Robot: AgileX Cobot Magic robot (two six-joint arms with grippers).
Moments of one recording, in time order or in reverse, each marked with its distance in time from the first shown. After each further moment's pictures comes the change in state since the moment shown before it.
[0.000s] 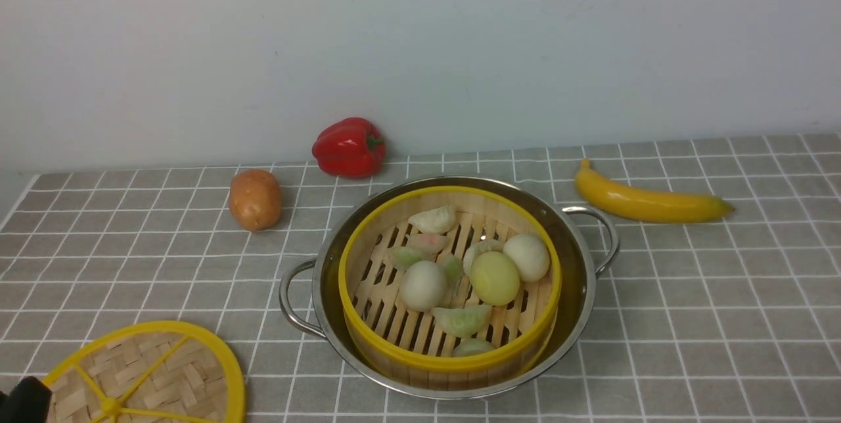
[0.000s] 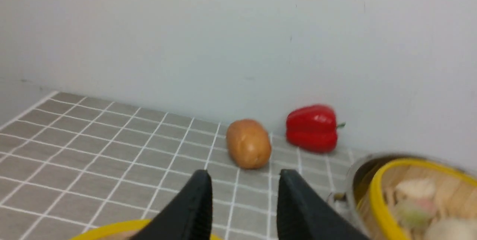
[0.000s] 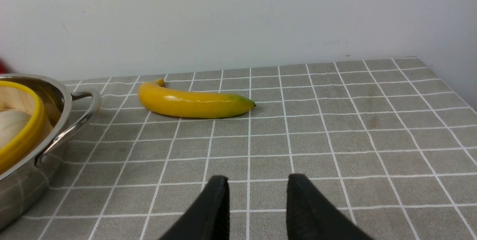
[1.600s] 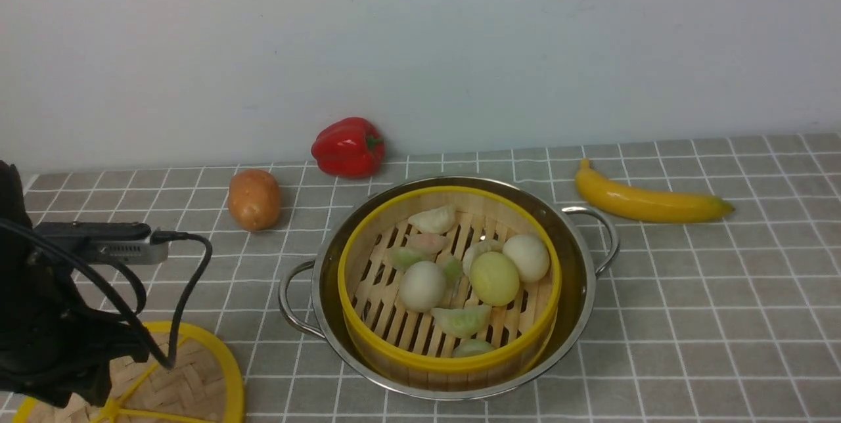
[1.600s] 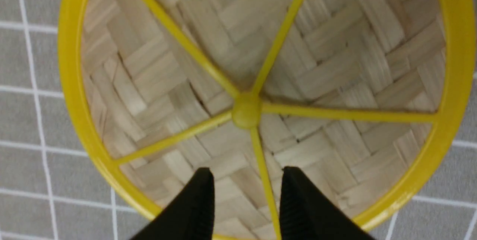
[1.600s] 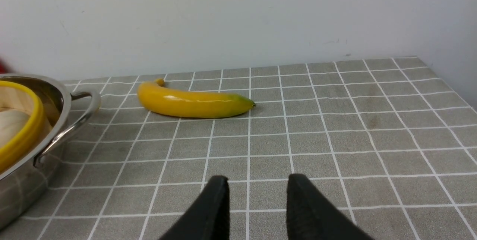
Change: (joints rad) right arm 0.000 0.000 0.000 0.001 0.000 0.000; left arm 0.000 1.514 -0.922 0.582 0.916 -0.202
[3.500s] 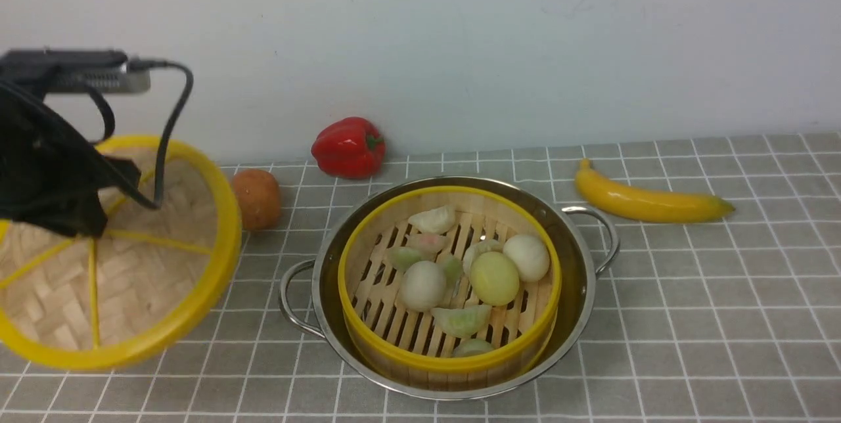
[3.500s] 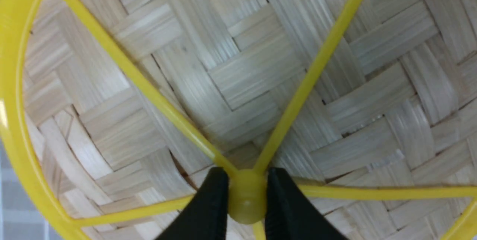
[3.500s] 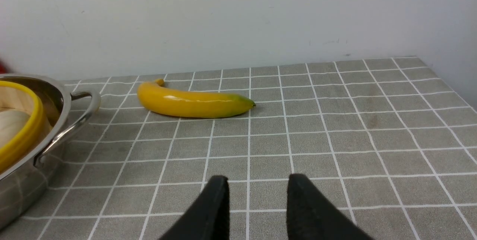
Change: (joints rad) right arm 0.000 0.000 0.000 0.000 0.000 0.000; left arm -0.003 0.037 -0.512 -0.134 0.180 0.135
